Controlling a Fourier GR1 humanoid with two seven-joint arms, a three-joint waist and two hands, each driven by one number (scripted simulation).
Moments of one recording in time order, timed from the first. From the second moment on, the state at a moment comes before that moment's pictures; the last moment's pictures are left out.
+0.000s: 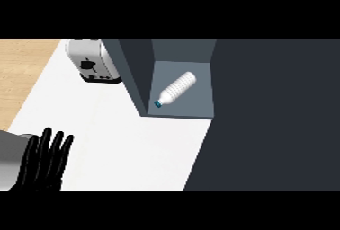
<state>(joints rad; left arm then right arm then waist) 0.31 0.57 -0.45 -2.01 0.69 0.31 -0.55 0.26 -0.13 0.73 -2.45 0.11 0.49 0.41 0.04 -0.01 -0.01</state>
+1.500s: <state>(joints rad) 0.34 0.65 -0.37 -2.03 0.75 0.15 -0.57 0.15 -0.15 0.72 -2.37 -0.18 0.53 0.48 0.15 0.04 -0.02</state>
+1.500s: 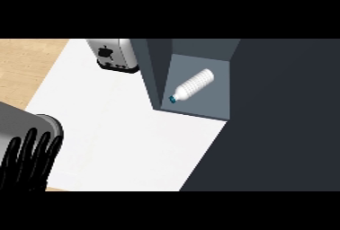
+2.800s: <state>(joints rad) 0.37 0.67 -0.33 -2.00 0.78 0.09 -0.59 -0.03 -0.03 0.39 -2.04 -0.39 0.10 0.39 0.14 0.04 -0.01</state>
